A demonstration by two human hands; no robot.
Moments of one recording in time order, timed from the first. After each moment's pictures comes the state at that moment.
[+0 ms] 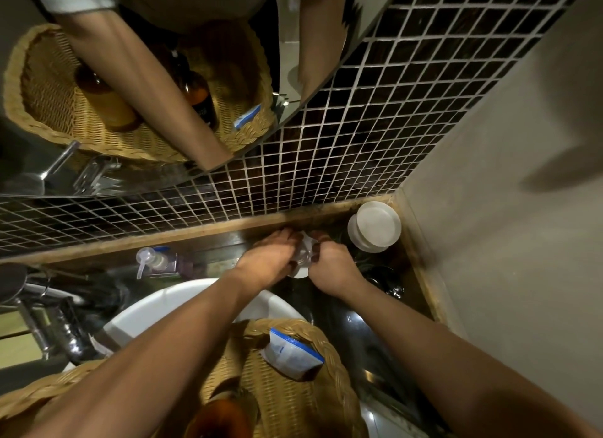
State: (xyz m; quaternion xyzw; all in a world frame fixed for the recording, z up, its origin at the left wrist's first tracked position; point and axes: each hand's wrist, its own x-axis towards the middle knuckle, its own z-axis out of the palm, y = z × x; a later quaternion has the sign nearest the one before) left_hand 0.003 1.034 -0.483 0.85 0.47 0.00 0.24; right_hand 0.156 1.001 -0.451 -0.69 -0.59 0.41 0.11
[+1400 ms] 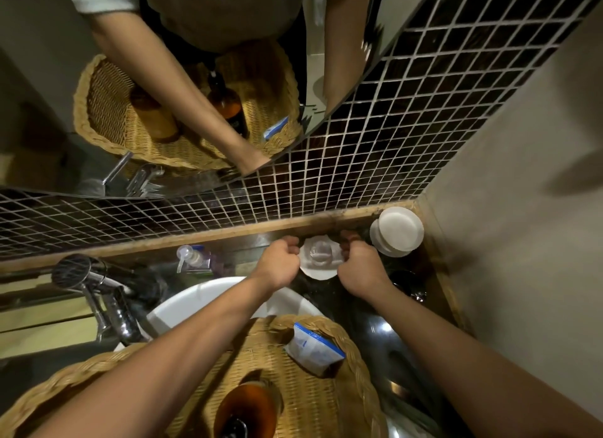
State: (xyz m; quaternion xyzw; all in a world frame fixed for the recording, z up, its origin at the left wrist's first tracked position) left_hand -0.013 1.019 -0.466 0.44 0.66 0.18 0.59; right_hand 0.159 0.998 -0.442 -0.73 -0.53 0.40 0.14
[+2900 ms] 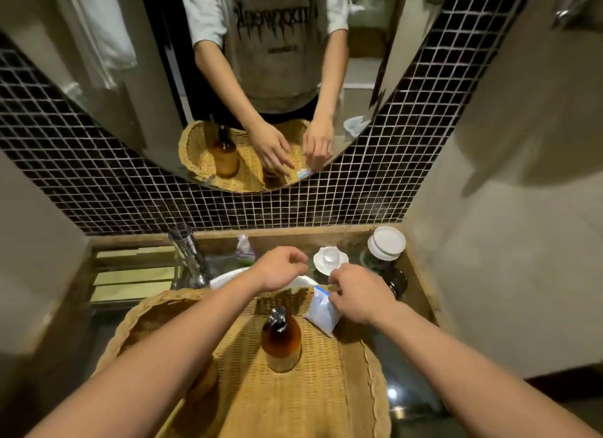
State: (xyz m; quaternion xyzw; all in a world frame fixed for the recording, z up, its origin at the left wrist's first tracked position) left_hand -0.070 0.898 -0.340 0.64 0.61 0.17 0.44; right_hand 0.129 0.865 -0.331 -0.58 -0.80 0.14 -0.04
